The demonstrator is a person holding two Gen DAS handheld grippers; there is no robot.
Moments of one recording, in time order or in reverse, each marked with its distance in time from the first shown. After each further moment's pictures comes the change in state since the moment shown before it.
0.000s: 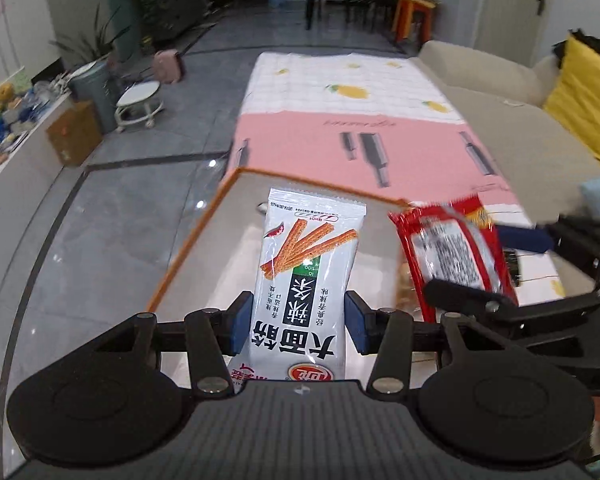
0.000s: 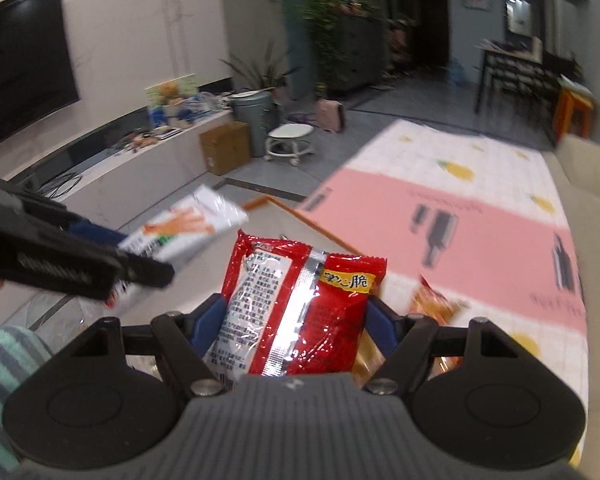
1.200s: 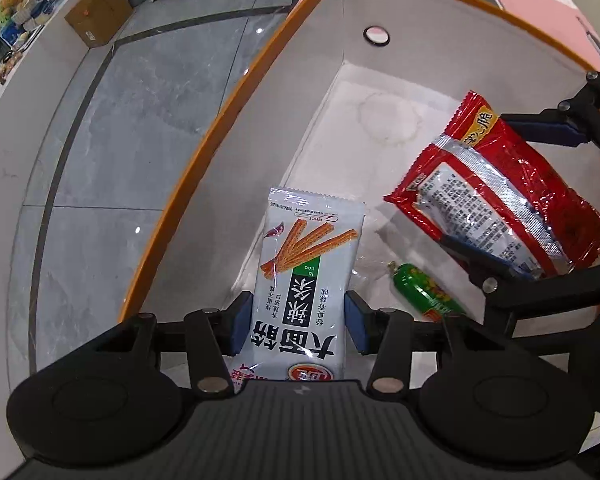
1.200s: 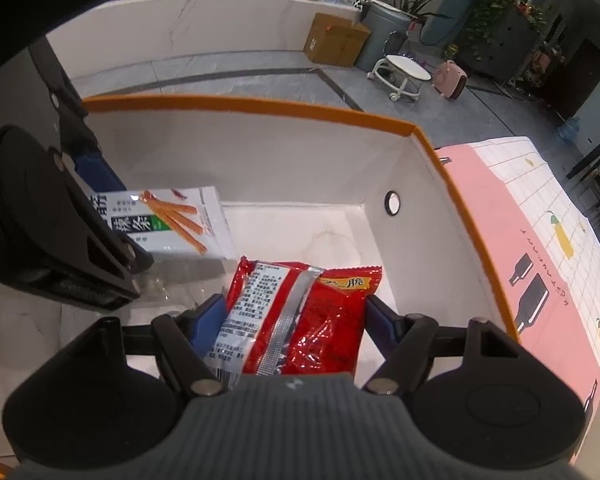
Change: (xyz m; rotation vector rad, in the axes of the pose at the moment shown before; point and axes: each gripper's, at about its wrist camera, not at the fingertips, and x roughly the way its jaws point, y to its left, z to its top) left arm 0.118 0.063 -0.028 -0.035 0.425 0.140; right arm 0.183 0.070 0.001 -0.565 0.307 0.058
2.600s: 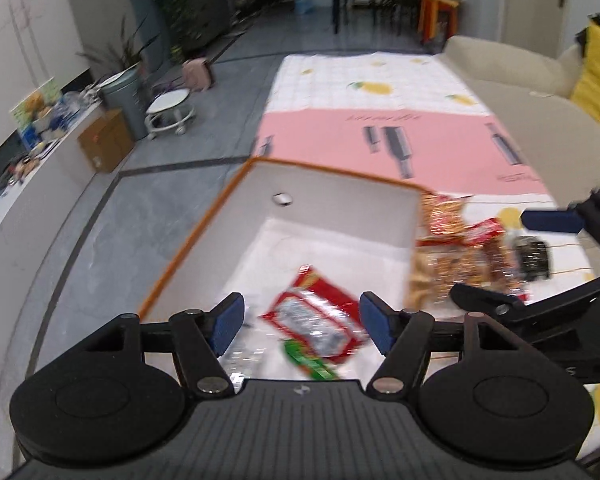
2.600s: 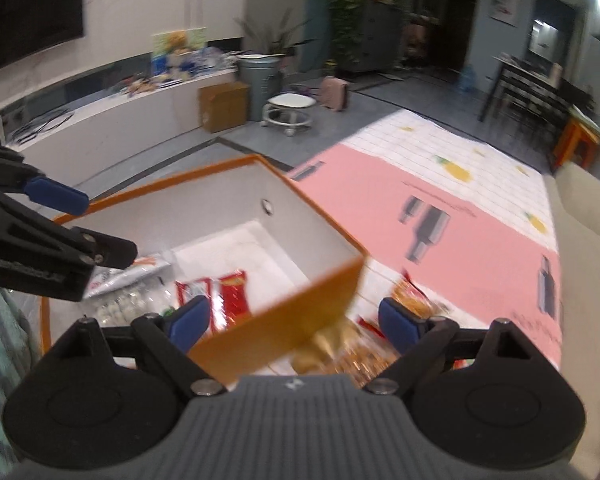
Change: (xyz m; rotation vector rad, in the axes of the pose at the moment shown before) left arm -0.128 -0.078 -0.051 0.025 -0.477 -0.038; right arm -0.122 -0.043 -0.089 0.453 -0.190 -0.136
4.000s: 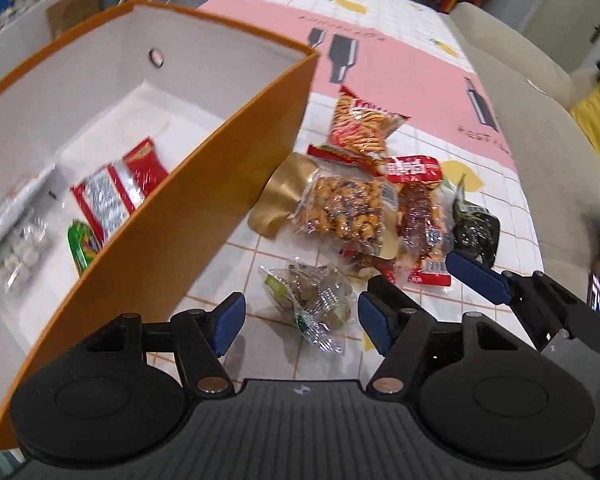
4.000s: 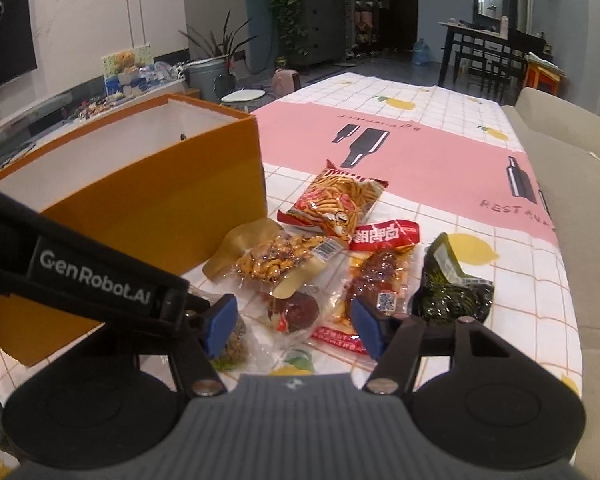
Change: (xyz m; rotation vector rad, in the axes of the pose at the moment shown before) left arm 0.104 -0.101 -0.041 -0.310 0.229 -0.149; right arm 0.040 -0.076 -0.121 0.152 -0.027 -0.025
